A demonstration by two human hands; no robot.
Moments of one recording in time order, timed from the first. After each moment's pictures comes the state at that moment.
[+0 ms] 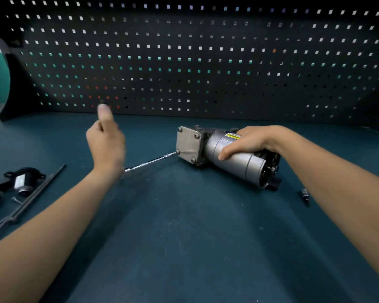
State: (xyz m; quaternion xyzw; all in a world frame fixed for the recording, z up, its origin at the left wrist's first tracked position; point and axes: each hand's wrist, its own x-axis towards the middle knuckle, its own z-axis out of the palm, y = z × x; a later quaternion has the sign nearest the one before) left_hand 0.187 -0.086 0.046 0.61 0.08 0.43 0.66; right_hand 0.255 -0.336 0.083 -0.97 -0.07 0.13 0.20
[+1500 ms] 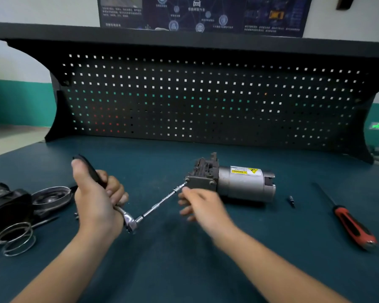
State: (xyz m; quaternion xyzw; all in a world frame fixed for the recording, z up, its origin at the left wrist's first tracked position) left_hand 0.020 -0.059 0.053 0.40 0.06 0.35 0.85; right_hand 0.060 -0.219 0.029 -0.74 -0.13 0.03 0.65
